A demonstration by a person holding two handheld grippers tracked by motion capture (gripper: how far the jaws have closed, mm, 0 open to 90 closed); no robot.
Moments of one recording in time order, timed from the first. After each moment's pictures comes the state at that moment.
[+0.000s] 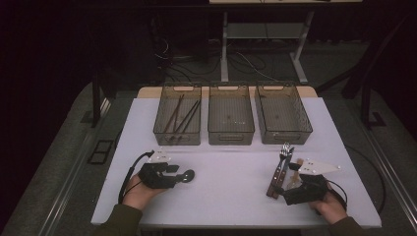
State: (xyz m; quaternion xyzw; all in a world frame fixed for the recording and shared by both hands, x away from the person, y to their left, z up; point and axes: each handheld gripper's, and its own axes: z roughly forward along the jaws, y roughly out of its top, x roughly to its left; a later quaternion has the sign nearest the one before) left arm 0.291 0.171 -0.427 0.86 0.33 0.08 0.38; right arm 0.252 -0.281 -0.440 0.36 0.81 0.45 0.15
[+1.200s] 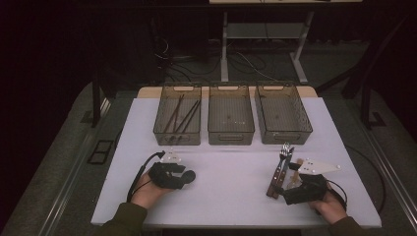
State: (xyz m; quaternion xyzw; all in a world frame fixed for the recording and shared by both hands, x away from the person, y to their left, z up) left arm 0.301 0.153 -0.444 0.88 0.31 0.08 0.35; right arm 0.253 -0.281 -0.440 0.36 0.81 0.44 0.15
